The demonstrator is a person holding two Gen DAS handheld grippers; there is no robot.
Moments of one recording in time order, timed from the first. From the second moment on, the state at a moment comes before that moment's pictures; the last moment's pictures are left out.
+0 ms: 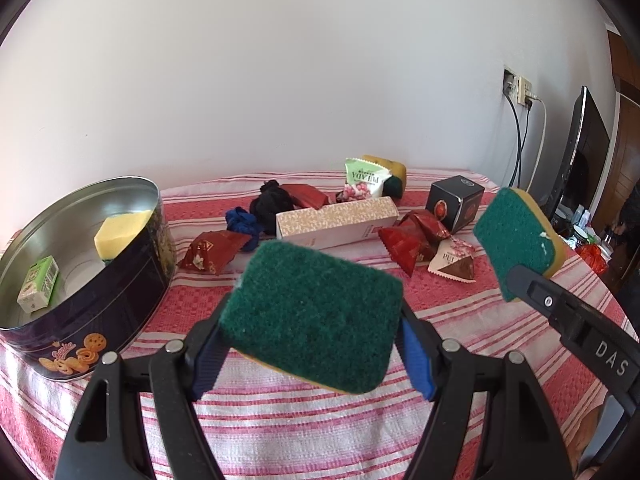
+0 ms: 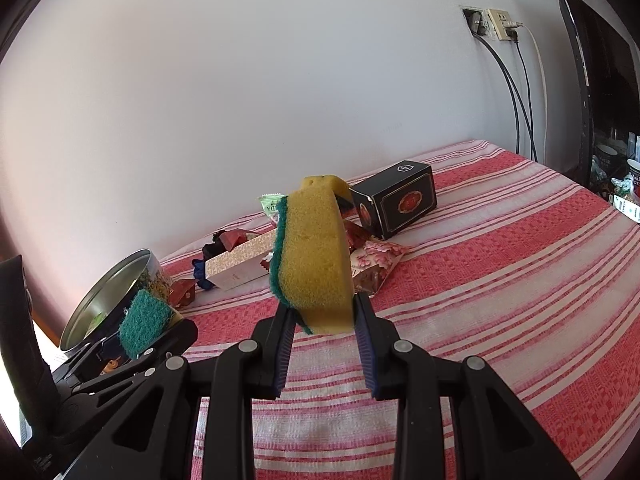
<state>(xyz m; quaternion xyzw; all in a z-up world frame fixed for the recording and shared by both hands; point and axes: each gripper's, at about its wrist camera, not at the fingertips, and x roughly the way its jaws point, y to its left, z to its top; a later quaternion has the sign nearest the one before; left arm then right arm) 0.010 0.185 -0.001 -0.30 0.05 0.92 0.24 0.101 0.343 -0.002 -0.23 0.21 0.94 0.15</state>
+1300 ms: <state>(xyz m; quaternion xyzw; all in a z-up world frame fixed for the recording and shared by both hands) 0.023 0.075 -0.010 -0.33 -0.02 0.93 0.17 0.096 0.232 0.003 -0.25 0.18 0.95 0.05</state>
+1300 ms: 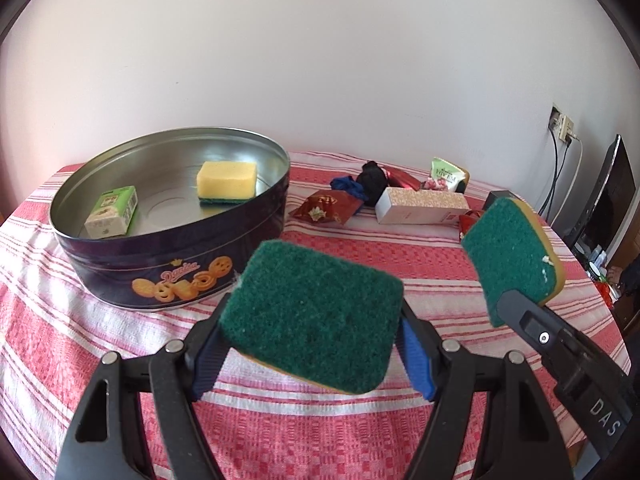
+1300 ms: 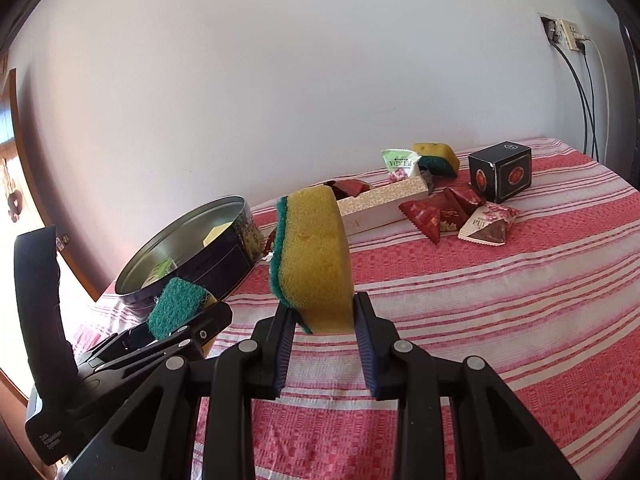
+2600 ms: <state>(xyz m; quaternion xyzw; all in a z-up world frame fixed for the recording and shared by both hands) 0.018 -0.138 -0.021 -0.32 -0.15 0.94 -0.01 0.010 0.048 0.018 -0.27 0.09 0.94 -0.17</state>
